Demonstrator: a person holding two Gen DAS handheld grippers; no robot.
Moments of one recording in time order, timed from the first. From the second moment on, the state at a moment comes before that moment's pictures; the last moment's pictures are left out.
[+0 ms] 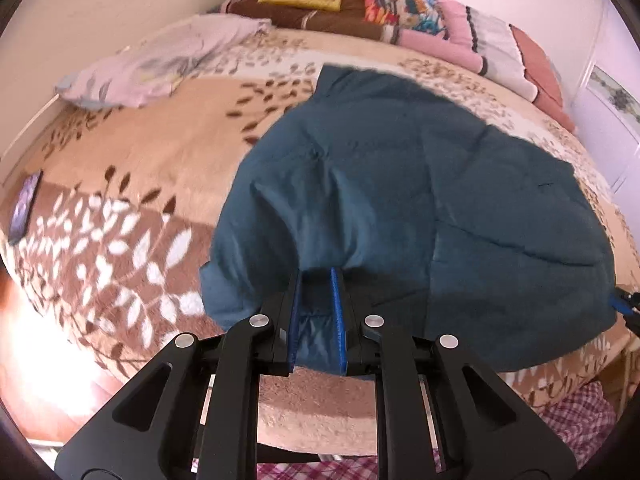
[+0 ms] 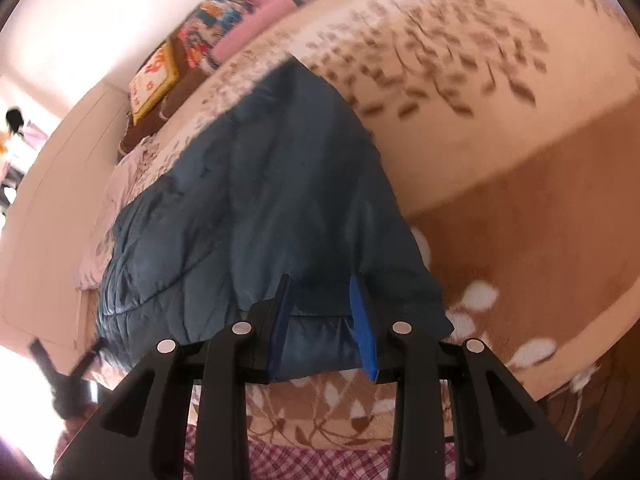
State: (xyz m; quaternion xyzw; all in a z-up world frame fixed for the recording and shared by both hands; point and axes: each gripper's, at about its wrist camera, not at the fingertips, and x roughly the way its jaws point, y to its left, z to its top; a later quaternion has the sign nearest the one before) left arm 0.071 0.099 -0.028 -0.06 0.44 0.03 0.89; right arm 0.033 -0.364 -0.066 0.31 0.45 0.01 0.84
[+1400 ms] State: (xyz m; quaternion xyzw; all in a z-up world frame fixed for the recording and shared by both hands) left arm 0.037 0.074 -0.021 -0.11 0.40 -0.08 0.91; right arm 0.303 -0.135 -0.076 0.10 0.55 0.09 0.82
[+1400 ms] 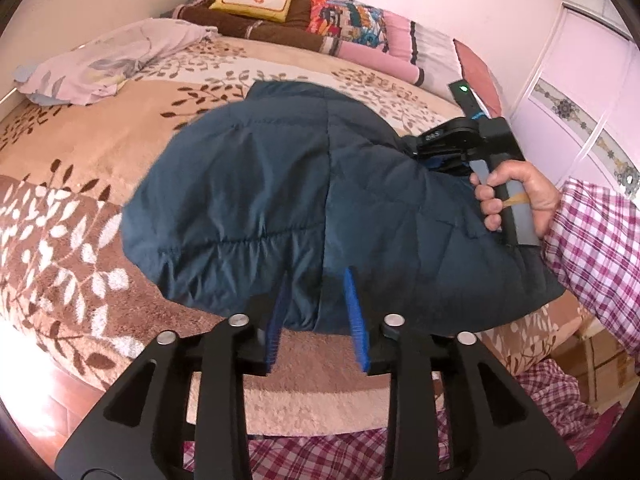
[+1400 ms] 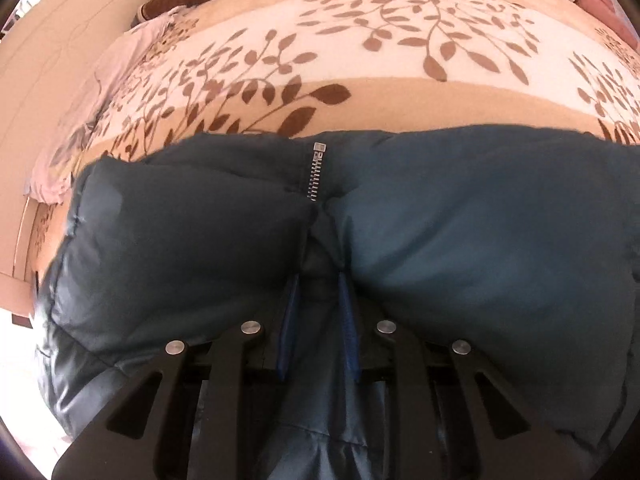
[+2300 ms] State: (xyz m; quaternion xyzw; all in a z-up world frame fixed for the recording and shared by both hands) left arm 0.010 0.112 -0.028 -0.20 0.41 -0.01 0.89; right arm 0.208 -0.118 -0.085 0.05 0.56 0.10 0.82
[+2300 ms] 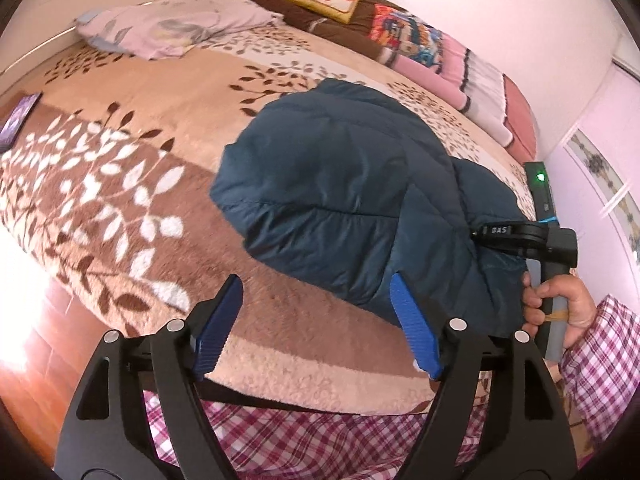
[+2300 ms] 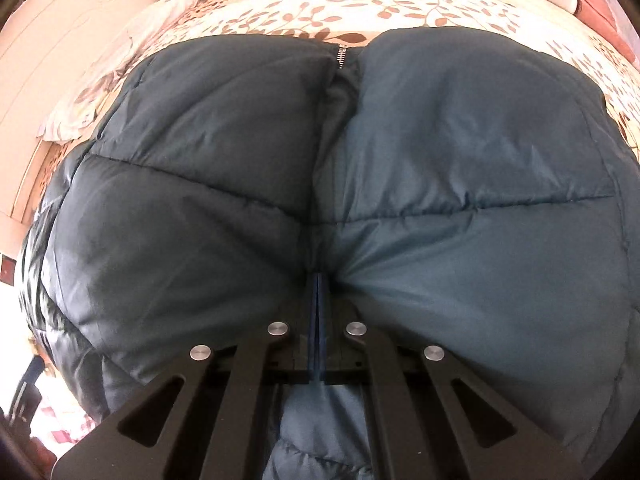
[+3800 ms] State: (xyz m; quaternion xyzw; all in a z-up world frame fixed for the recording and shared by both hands) left arm 0.063 0.162 -0.080 -0.40 0.43 0.01 0.81; right arm 0.082 -0.127 -0.081 0.10 0.58 0.20 0.78
